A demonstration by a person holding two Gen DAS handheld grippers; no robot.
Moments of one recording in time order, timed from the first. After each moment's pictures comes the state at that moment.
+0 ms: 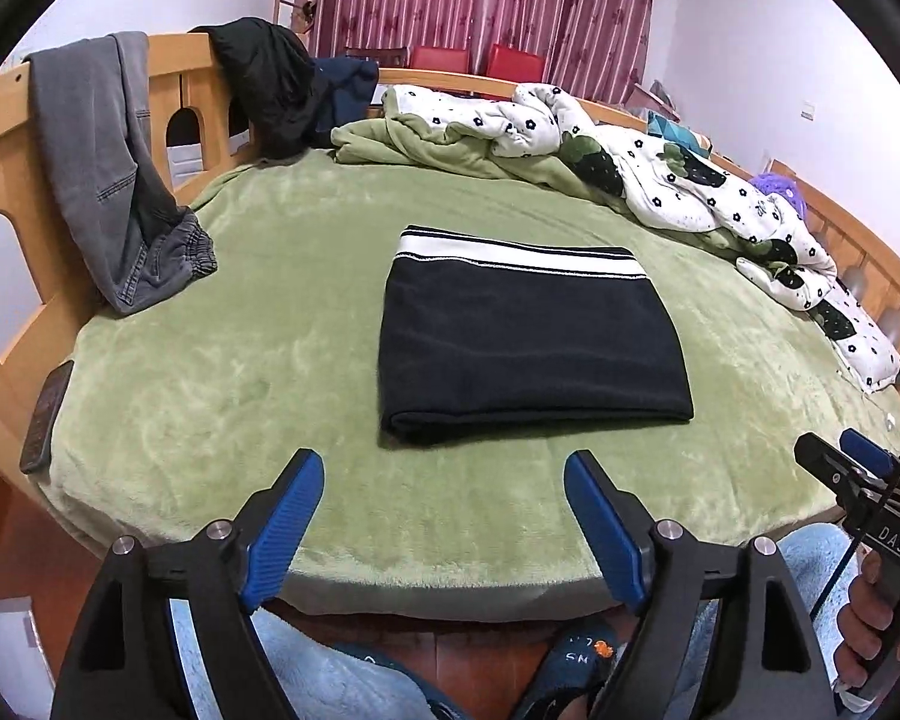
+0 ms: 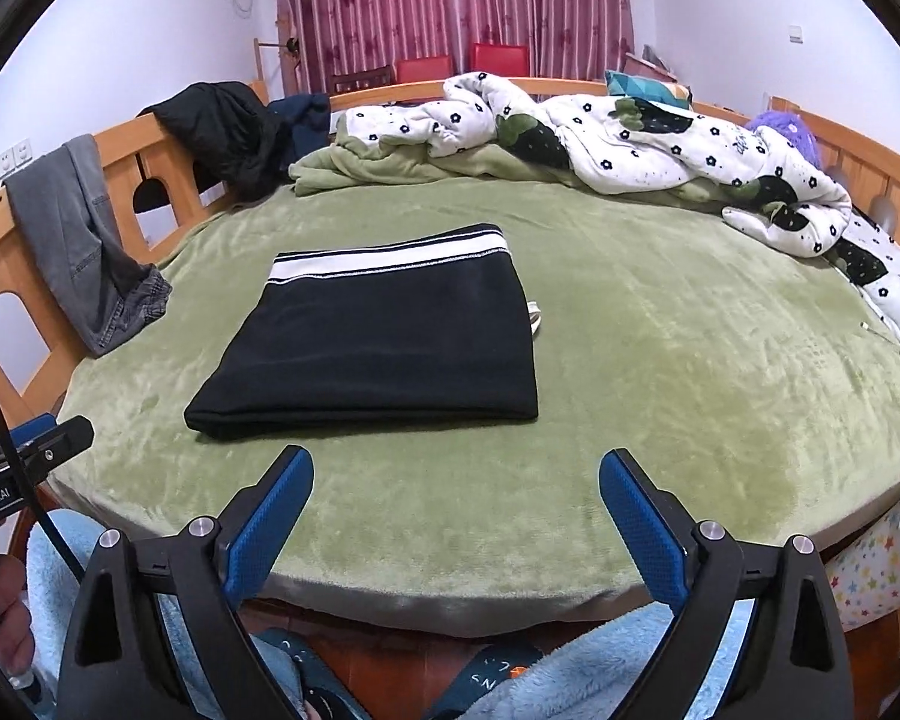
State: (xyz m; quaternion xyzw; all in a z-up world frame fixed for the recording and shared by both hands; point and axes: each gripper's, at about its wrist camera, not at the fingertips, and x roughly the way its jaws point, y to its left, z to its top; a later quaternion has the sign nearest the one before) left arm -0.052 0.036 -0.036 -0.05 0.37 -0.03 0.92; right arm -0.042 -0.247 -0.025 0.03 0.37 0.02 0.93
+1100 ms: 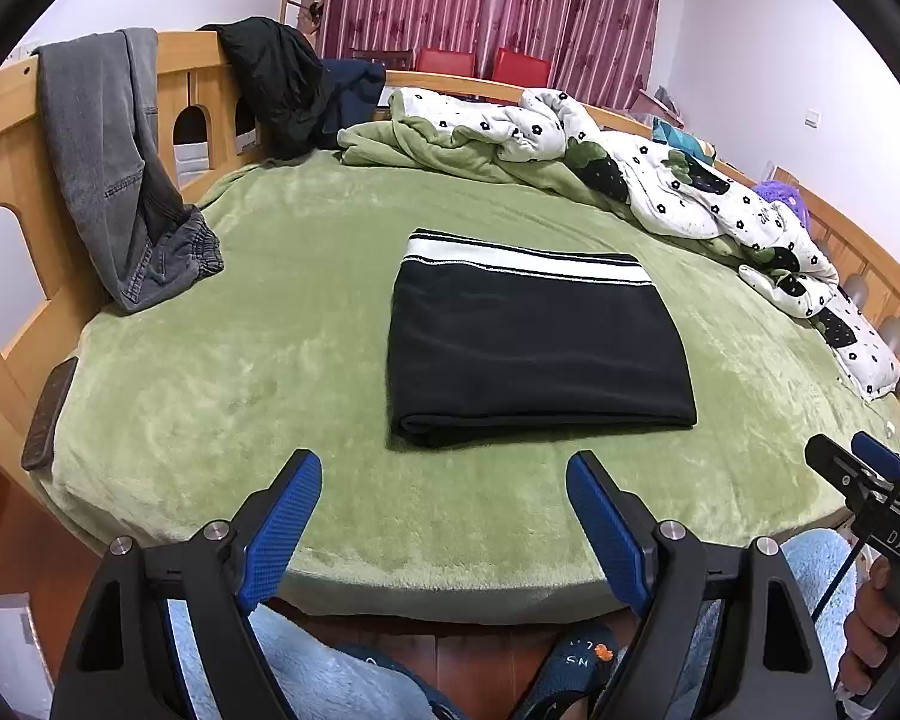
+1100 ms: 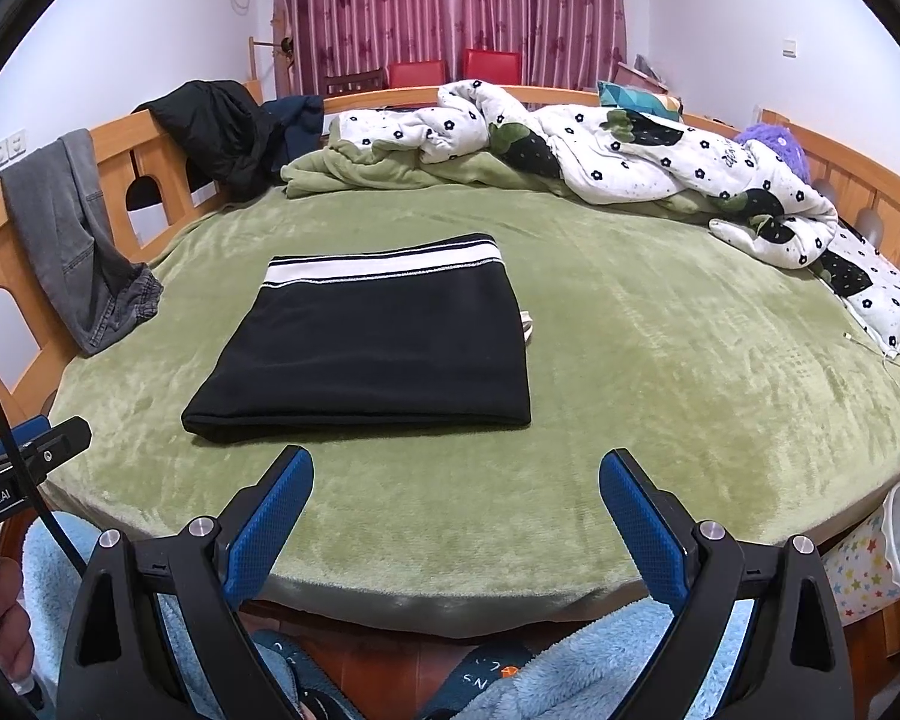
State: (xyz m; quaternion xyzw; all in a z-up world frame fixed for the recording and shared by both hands) left arm -0.051 0.043 -0.036 -0.06 0.37 -0.03 0.93; right arm -0.048 -0.241 -0.013 0.03 0.36 0.00 0.93
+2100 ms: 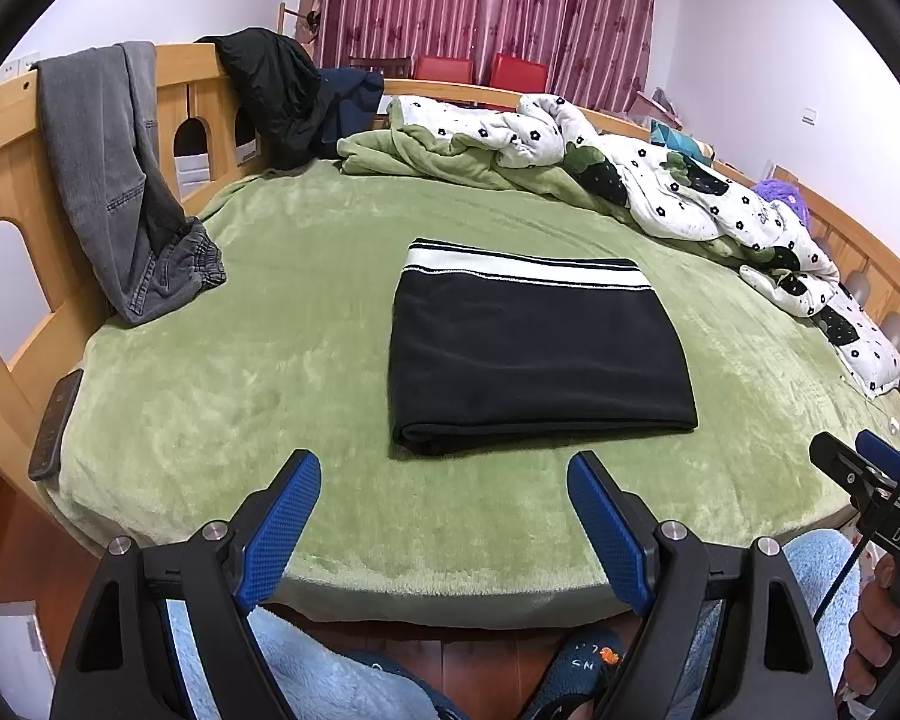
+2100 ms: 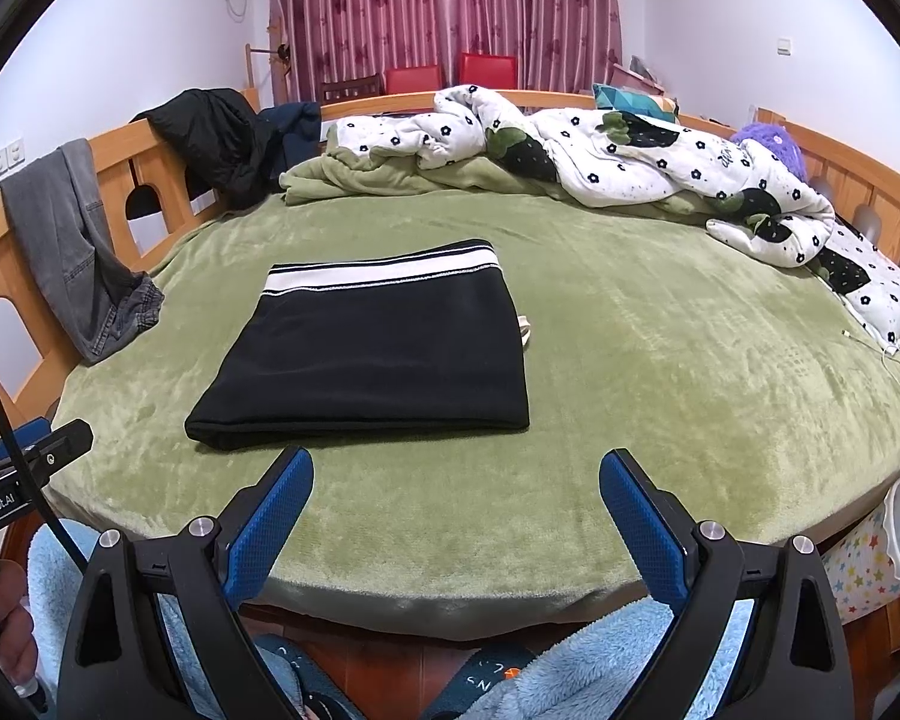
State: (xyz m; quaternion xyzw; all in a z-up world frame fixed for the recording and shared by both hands) left arm -0.051 0.040 -0.031 -0.05 0.37 -0.02 0.93; right arm -0.048 -0.245 -0.013 0.03 0.36 0.00 0.93
